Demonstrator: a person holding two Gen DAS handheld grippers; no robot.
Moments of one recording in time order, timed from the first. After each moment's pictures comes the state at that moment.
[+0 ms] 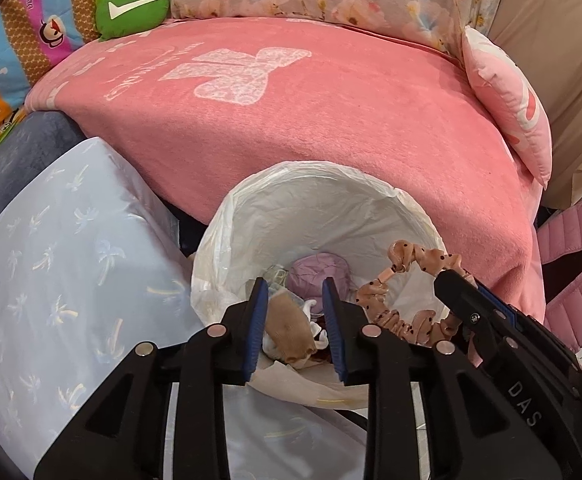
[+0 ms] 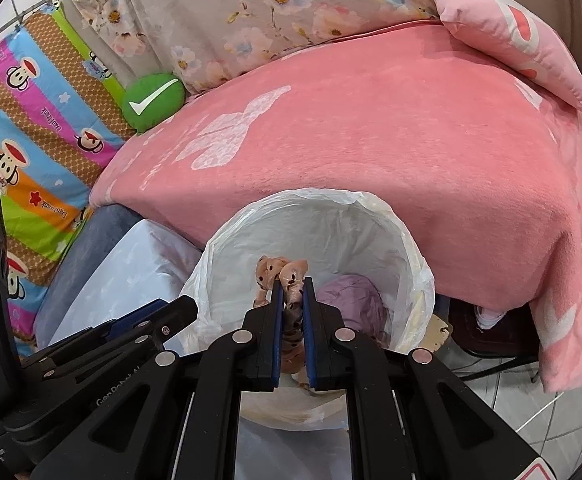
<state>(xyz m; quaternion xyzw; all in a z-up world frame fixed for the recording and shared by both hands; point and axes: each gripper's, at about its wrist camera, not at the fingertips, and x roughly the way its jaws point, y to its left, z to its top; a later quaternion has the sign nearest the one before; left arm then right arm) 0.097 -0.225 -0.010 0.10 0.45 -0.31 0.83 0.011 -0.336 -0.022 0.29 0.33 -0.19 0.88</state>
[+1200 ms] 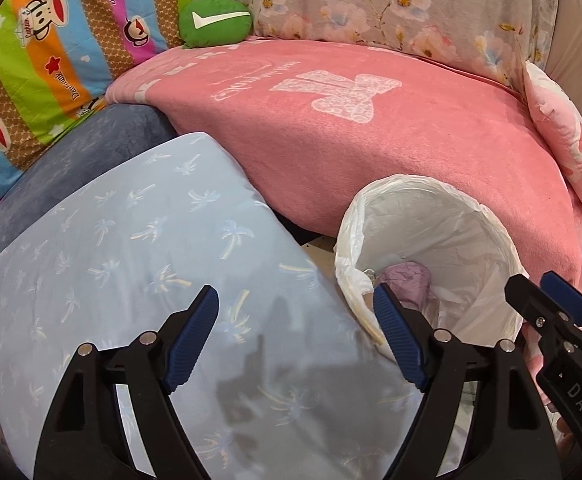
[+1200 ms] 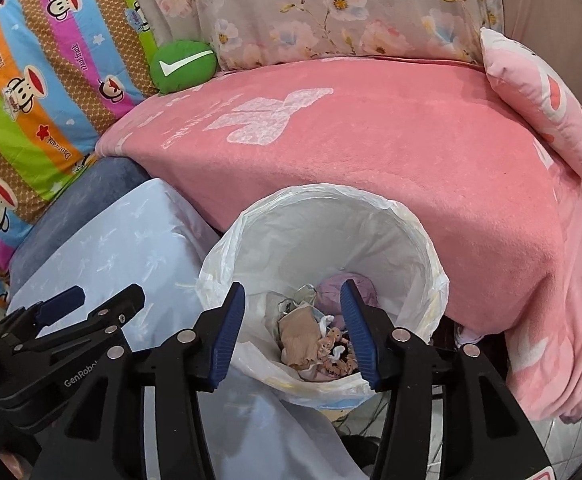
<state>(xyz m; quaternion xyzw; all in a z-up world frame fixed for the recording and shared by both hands) 0.096 -0.138 -0.002 0.09 0.41 -0.20 0.88 0.012 -0.278 0.003 0.17 0.37 -0.18 0.90</state>
